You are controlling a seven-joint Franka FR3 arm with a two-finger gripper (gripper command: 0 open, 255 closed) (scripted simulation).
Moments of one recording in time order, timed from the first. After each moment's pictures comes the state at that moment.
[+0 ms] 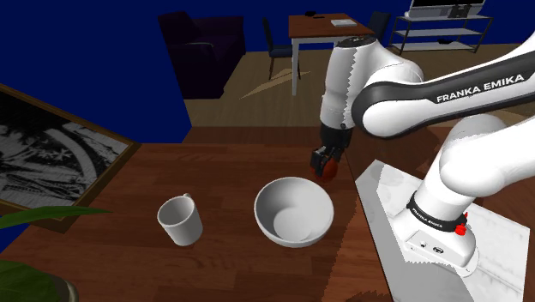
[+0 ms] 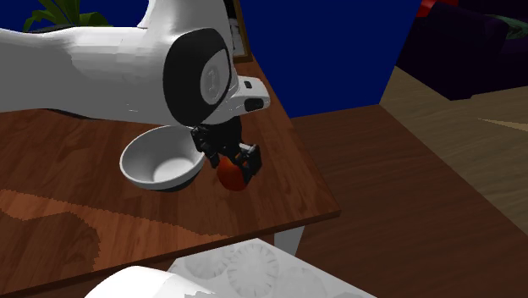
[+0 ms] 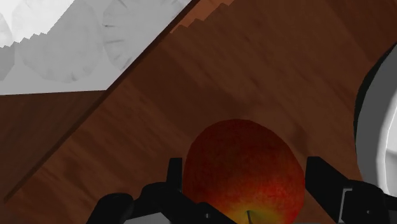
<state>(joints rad) 0.08 -0.83 0.51 -2.86 0.36 2.10 0.32</state>
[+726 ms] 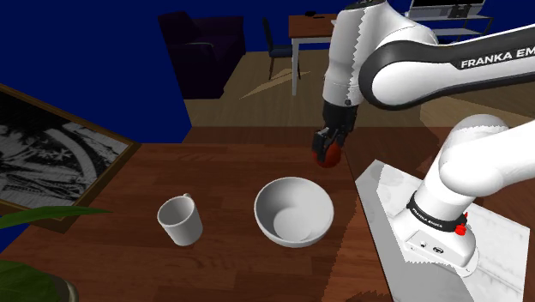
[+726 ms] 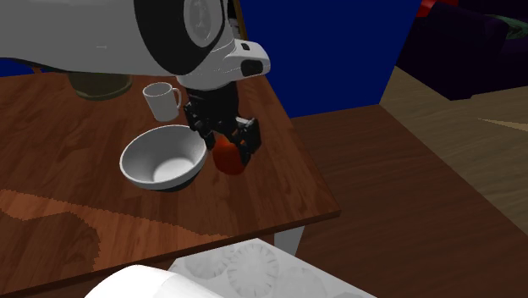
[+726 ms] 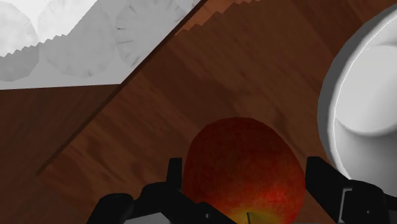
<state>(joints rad) 0.06 -0.89 0.46 -2.74 0.32 1.93 0.32</state>
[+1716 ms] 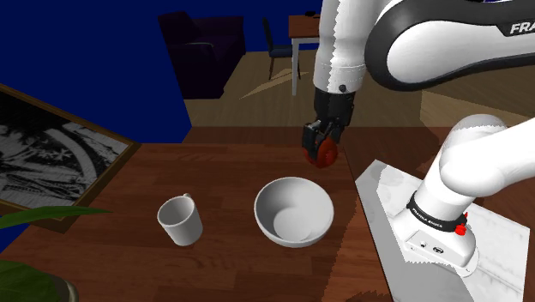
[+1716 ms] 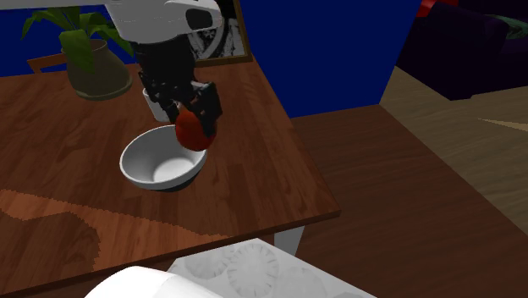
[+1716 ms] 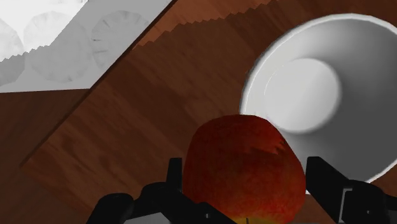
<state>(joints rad) 0.08 -0.85 0.53 -2.55 0.34 1.79 0.44</state>
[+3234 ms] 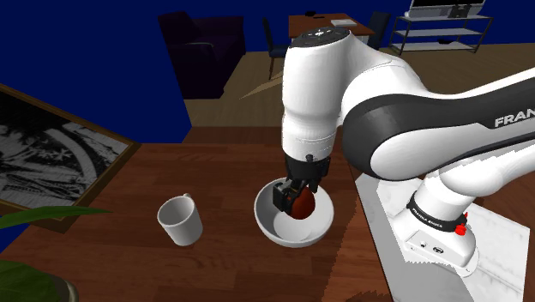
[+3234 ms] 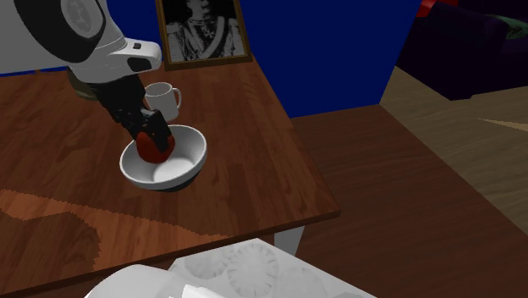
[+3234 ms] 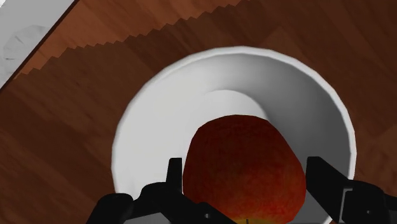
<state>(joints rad) 0.06 -0.65 0.86 -2.50 0.45 2.01 0.66</state>
